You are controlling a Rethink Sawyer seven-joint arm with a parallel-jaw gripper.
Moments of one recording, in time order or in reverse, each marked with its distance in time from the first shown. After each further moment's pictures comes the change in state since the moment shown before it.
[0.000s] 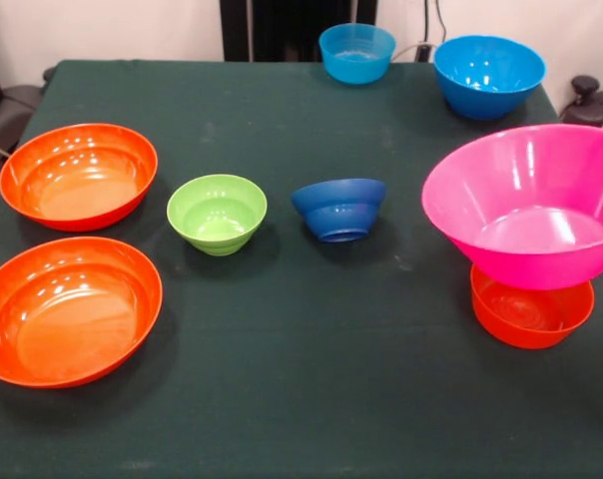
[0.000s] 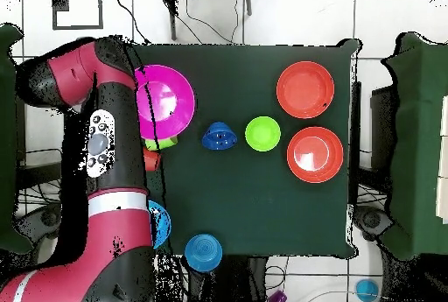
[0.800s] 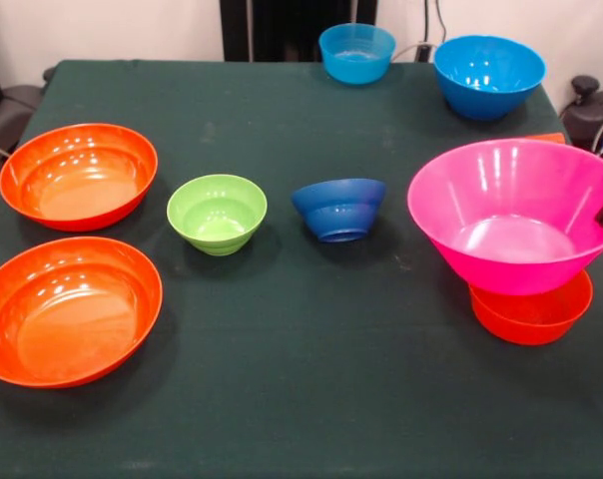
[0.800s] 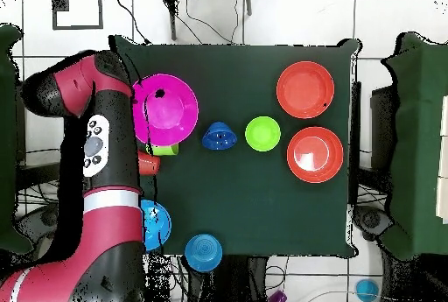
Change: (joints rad) arm 0.035 0.064 -0.046 0.000 0.000 0.000 0.000
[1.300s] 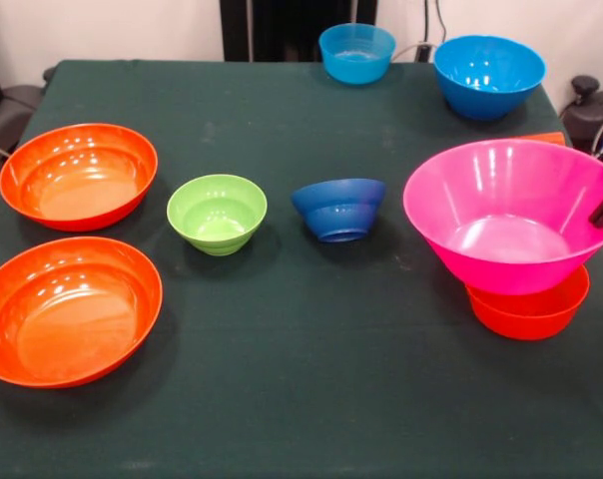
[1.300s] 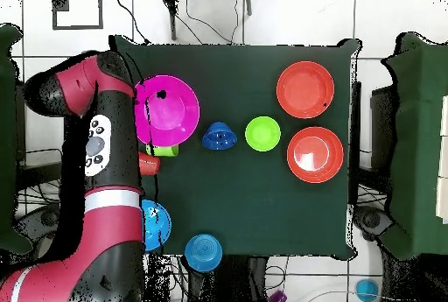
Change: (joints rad) arm 0.000 0.010 -0.016 0.000 0.023 0.000 0.000
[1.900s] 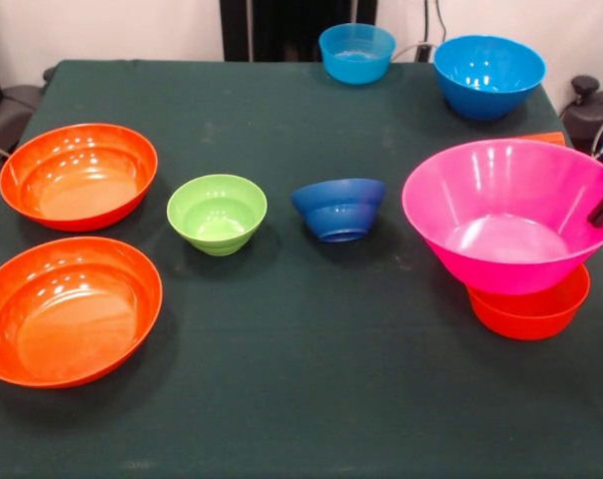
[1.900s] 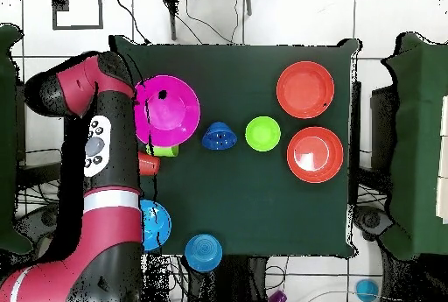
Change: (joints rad) arm 0.007 0.004 -0.020 0.000 0.016 0.000 0.000
